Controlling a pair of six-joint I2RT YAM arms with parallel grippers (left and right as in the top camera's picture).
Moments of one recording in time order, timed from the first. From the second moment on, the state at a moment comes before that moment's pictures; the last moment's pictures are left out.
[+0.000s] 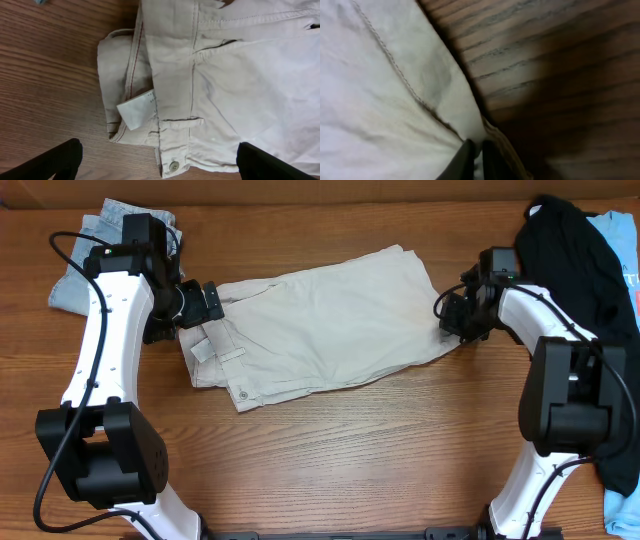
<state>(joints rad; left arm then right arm) 0.07 1.87 1.68 -1.20 0.11 -0.28 -0.05 2.10 1.43 -0.68 -0.23 0.28</state>
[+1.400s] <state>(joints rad) -0.08 1.89 1.53 -0.79 0.18 -0.20 -0.13 1.61 1.42 -1.04 -0.20 0.36</state>
